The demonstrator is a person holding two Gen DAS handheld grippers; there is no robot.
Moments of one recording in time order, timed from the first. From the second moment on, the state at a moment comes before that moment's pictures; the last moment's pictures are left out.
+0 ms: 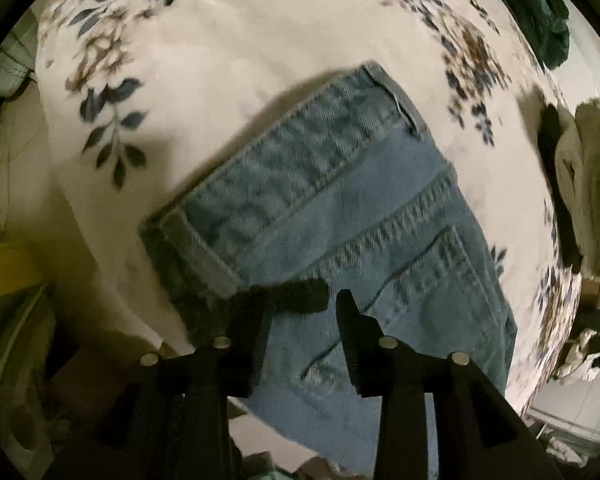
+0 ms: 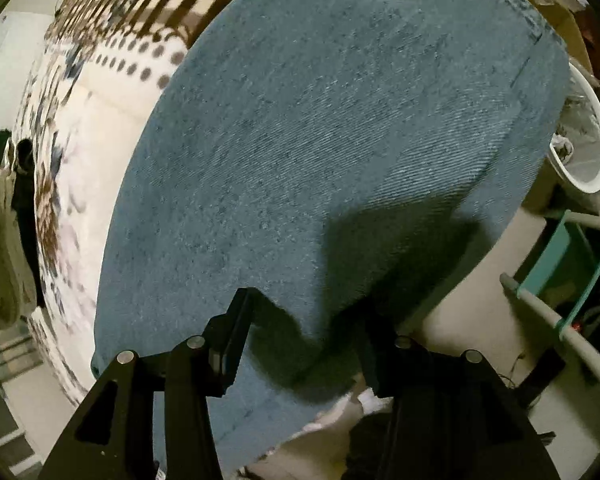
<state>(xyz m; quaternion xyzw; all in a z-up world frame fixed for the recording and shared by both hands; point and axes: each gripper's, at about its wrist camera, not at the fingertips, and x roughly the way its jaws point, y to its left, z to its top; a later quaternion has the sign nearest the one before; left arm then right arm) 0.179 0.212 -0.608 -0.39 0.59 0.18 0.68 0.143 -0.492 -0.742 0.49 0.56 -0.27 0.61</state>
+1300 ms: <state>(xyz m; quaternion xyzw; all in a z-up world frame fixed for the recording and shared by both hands) 0.166 0.231 -0.592 -0.40 0.58 0.17 0.69 0.163 -0.333 -0.761 0.55 0.58 -0.15 0.58</state>
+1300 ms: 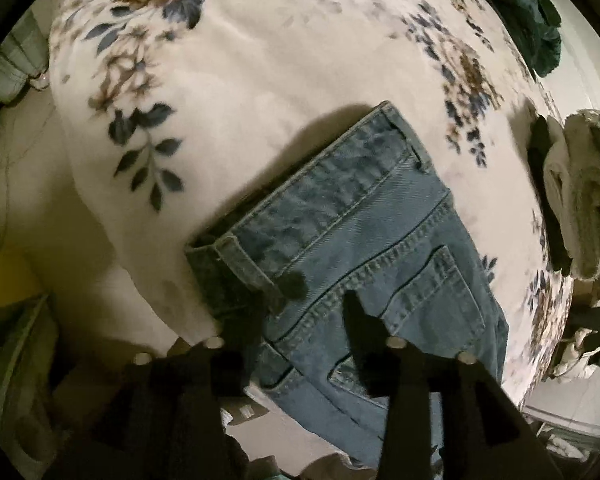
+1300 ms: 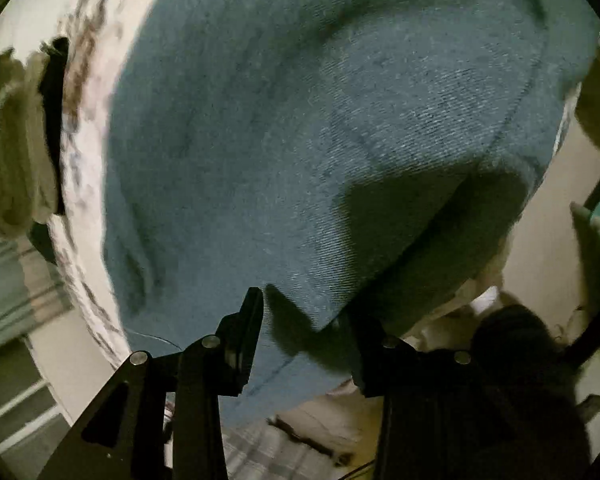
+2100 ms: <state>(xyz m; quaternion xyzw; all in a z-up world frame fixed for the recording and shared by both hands) 0.141 0.264 -0.584 -0.36 0.57 0.21 0.70 0.137 -0.313 -0.735 0.48 0.63 -0.15 0.59</state>
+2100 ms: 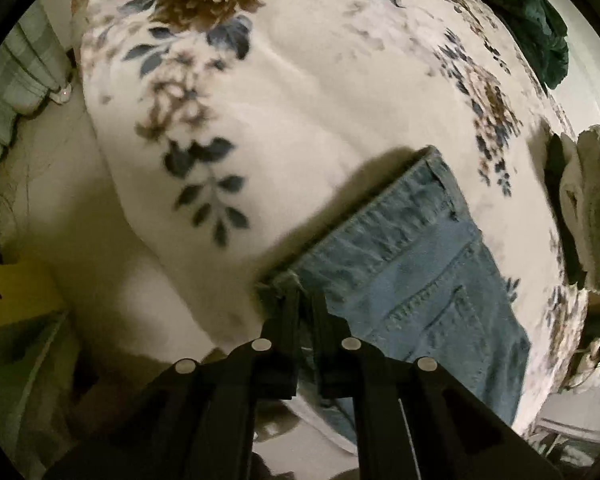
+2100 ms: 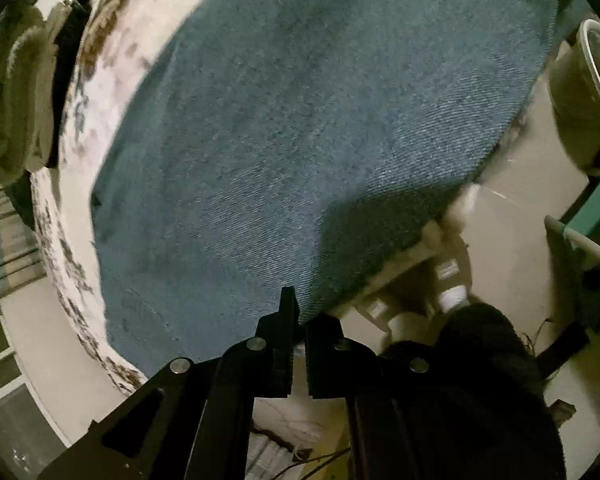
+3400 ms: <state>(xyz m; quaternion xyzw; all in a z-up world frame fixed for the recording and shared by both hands) 0.246 -0.074 -0.650 -0.04 0.75 -0.02 0.66 0.045 -0.726 -0.725 0.54 0.42 -0.40 0.61</state>
